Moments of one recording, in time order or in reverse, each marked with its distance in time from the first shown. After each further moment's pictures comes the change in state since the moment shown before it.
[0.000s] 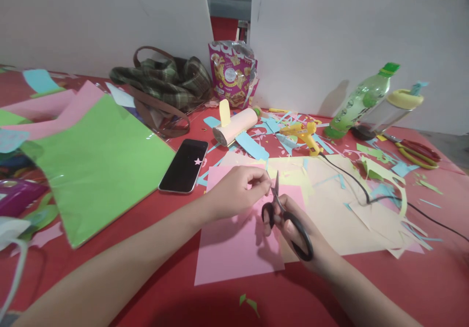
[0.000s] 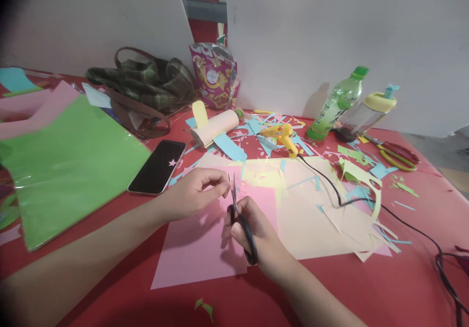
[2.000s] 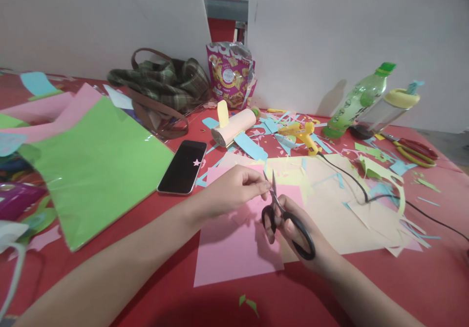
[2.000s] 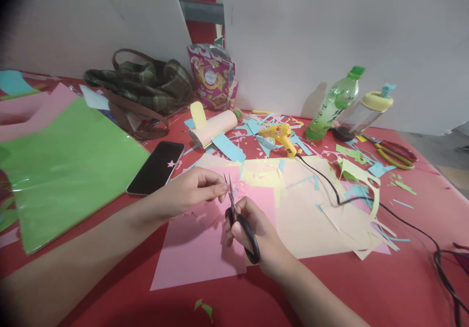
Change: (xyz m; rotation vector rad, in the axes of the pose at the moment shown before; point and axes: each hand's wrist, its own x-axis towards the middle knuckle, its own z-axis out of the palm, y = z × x) left_hand 0.000 0.002 -0.004 -0.234 -0.087 -0.139; right_hand 0.002 0.015 -0.006 0.067 -0.032 -0.099
